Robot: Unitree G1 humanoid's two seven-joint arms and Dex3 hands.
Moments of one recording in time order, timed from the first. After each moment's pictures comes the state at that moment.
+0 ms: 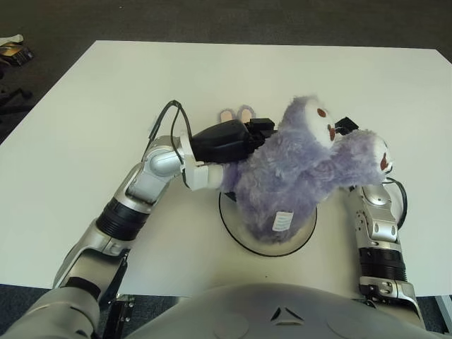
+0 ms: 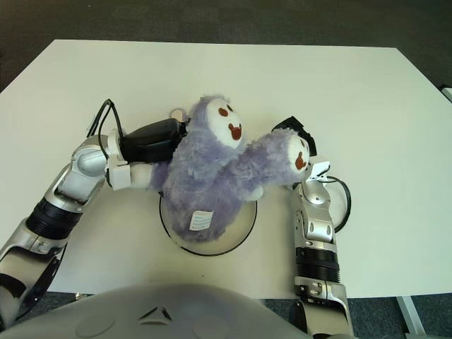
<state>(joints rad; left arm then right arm) -0.38 0.41 -0.35 -0.21 0.10 -0.52 -0.64 -0.06 -0.13 -0.17 0.03 0.13 0.02 0.07</state>
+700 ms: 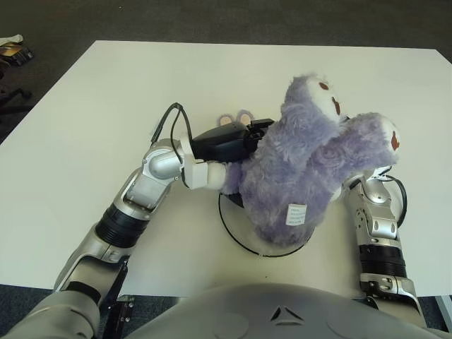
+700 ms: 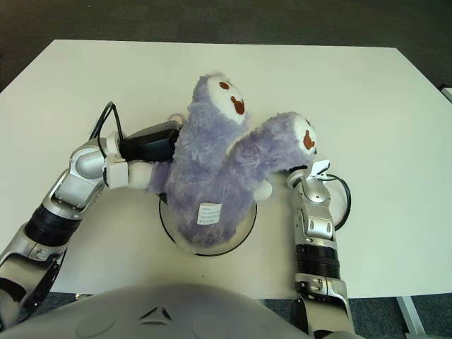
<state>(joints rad) -0.36 0.40 -0.35 -0.28 0.03 -0.40 -0.66 -0.08 -0.14 -0.17 0.07 0.14 0.00 0.09</state>
